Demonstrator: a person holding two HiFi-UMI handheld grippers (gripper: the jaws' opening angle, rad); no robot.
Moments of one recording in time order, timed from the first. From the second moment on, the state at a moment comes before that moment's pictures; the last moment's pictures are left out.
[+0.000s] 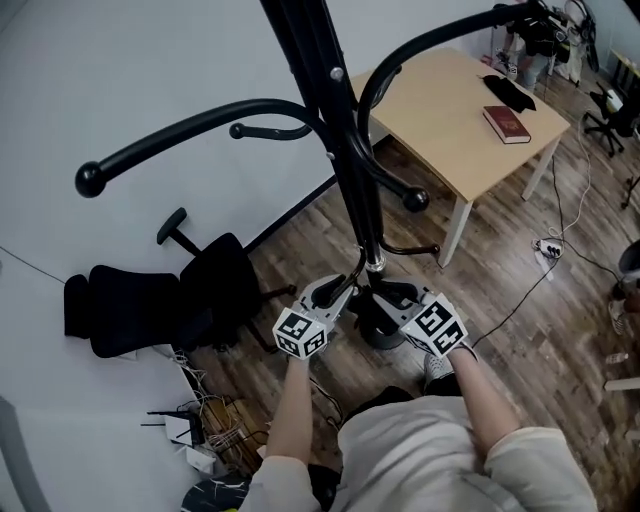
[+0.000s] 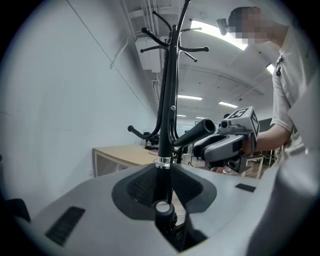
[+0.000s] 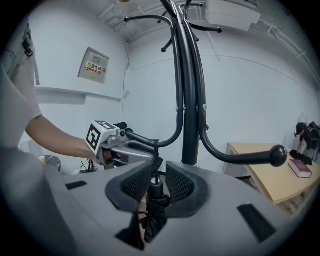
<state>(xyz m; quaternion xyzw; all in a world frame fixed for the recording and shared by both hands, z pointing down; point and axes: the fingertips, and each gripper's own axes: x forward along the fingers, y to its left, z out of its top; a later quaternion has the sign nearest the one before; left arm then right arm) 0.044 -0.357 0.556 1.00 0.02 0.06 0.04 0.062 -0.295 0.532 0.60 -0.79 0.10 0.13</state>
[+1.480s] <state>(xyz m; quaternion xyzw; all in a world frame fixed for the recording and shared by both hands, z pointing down) 0.052 -0.372 0.539 0.99 0.03 0.09 -0.07 0.065 -0.331 0.543 0.76 -0.63 0.09 0.12</state>
